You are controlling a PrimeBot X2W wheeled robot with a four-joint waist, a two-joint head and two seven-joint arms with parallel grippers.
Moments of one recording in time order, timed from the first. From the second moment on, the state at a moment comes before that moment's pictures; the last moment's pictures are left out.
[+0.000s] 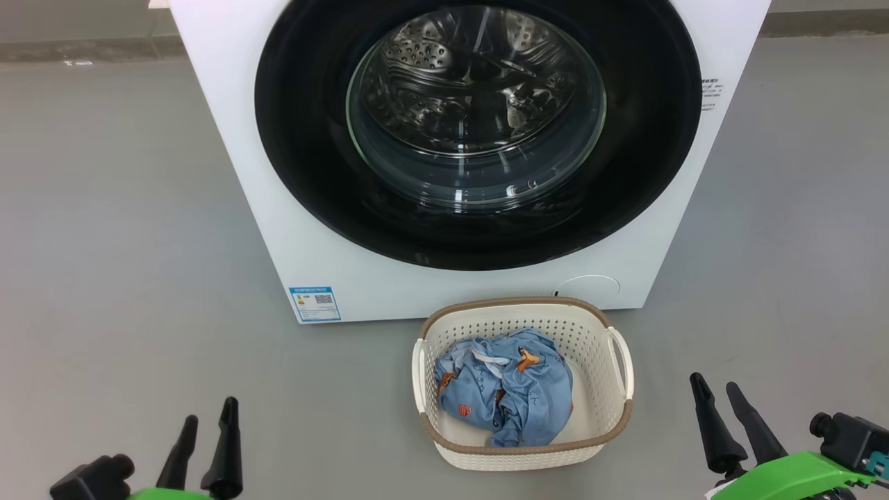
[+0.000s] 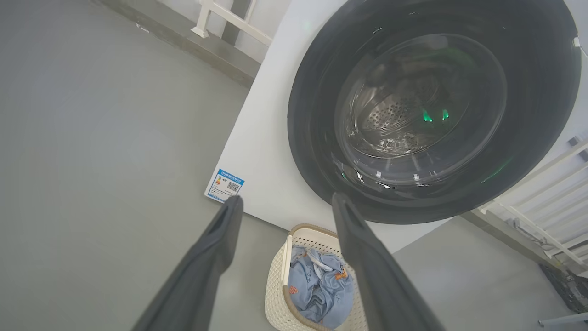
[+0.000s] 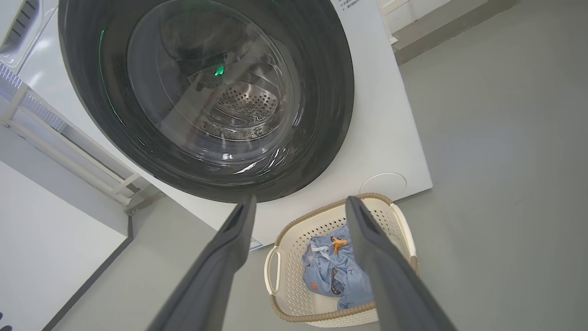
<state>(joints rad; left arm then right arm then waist) 0.02 0.06 -0.02 0.18 -0.71 -0.12 -0.09 0.00 -0.11 -0.02 0.23 0.70 0.13 -0.09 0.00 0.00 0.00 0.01</state>
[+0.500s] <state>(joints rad) 0.03 0.12 -0.11 0.13 -0.50 -0.04 -0.14 0.01 -0.13 -0.03 0.23 0.49 0.13 -0.14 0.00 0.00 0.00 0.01</state>
